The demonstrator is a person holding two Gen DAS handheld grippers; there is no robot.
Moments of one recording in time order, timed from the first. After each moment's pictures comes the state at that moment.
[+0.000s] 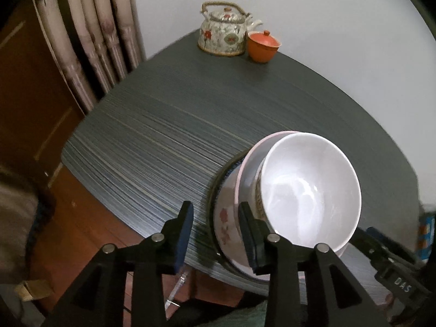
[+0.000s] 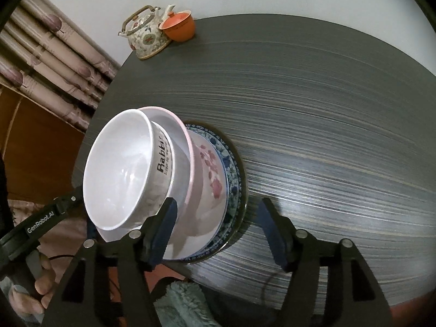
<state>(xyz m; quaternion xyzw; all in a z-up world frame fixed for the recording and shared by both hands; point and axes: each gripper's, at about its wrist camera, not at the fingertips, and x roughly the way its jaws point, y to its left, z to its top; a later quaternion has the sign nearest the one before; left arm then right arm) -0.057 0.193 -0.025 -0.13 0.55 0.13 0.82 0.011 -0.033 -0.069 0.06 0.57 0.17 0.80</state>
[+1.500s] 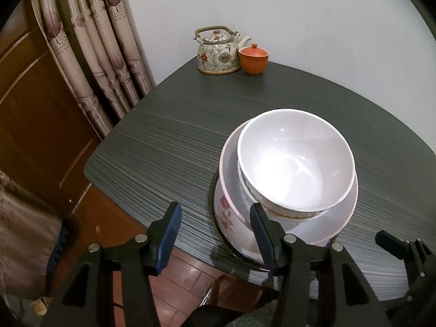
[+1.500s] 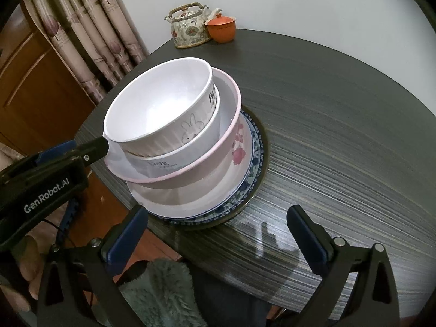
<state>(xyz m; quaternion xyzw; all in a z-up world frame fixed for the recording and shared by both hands) -0.095 0.143 -0.022 -0.04 0.49 0.16 0.85 -0.061 -0.011 -0.081 -0.04 0.50 0.22 0.83</state>
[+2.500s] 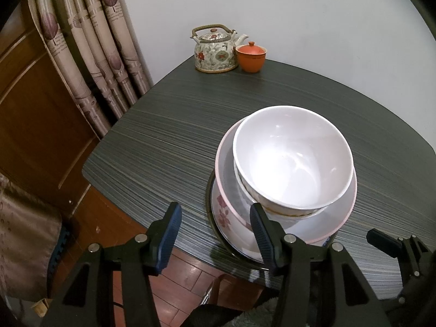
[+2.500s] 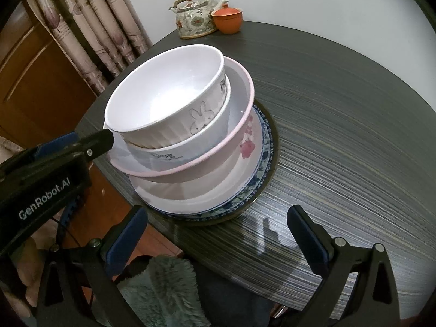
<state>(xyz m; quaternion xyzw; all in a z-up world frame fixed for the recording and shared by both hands) -0.093 0.141 -0.022 -0.04 0.50 0.16 0.85 -0.062 -0.001 -0.087 -0.05 0.52 0.23 0.82</state>
